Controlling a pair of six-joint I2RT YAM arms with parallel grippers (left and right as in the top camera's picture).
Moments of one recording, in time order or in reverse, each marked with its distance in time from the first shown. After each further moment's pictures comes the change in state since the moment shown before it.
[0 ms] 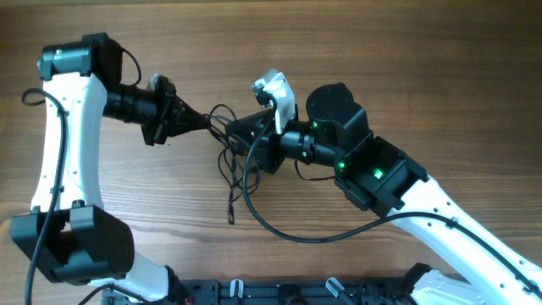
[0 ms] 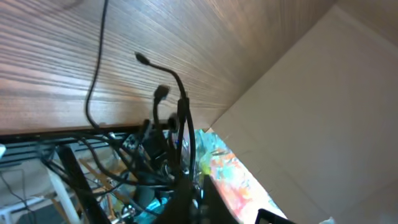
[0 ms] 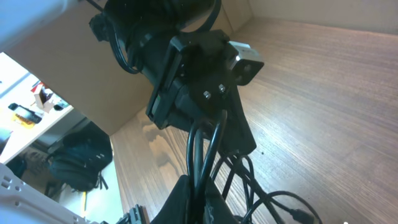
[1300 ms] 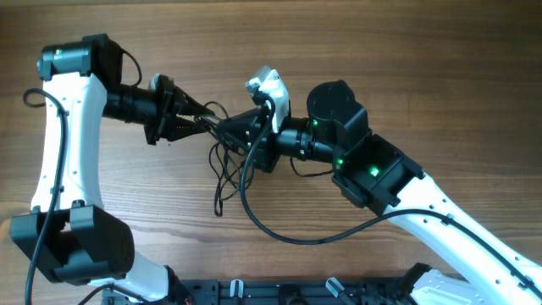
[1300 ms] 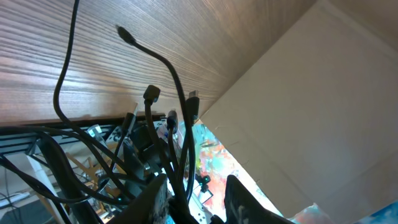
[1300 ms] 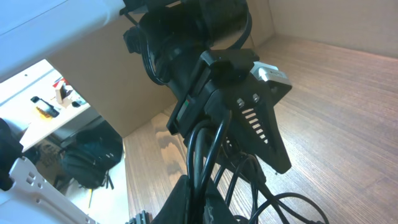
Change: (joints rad) left arm 0.000 0.000 0.000 -0.019 0.063 0.002; right arm 0.000 0.018 0.000 0.095 -0.072 -0.027
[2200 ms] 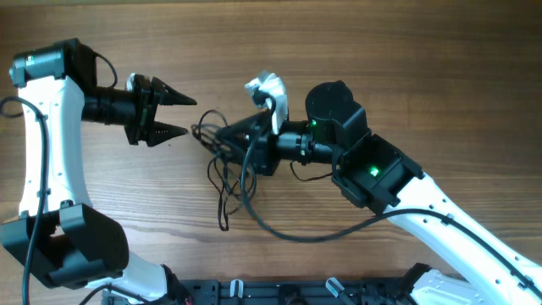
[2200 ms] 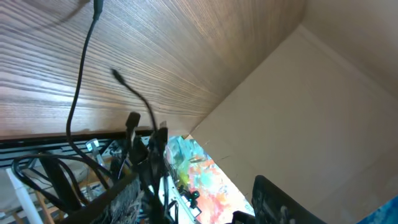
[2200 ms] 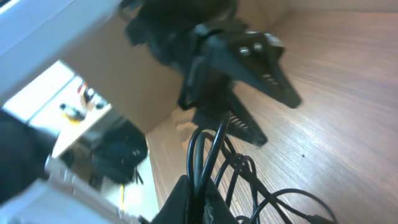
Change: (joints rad) left arm 0.114 0.000 0.000 0.000 -0.013 0.029; right arm 0.000 0.000 0.000 -0.026 -0.095 0.071
